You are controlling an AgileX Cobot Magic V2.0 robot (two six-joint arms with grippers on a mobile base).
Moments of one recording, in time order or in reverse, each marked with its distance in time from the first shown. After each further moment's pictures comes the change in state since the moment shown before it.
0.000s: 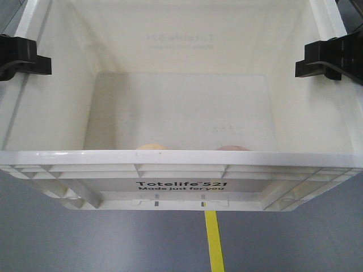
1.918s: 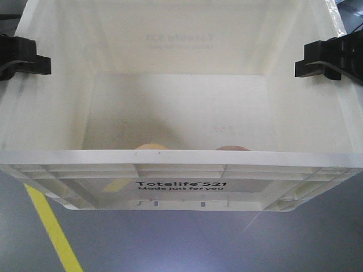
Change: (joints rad) left arm 0.000 0.000 0.000 0.000 0.000 0.000; right arm 0.000 0.000 0.000 0.001 -0.001 0.000
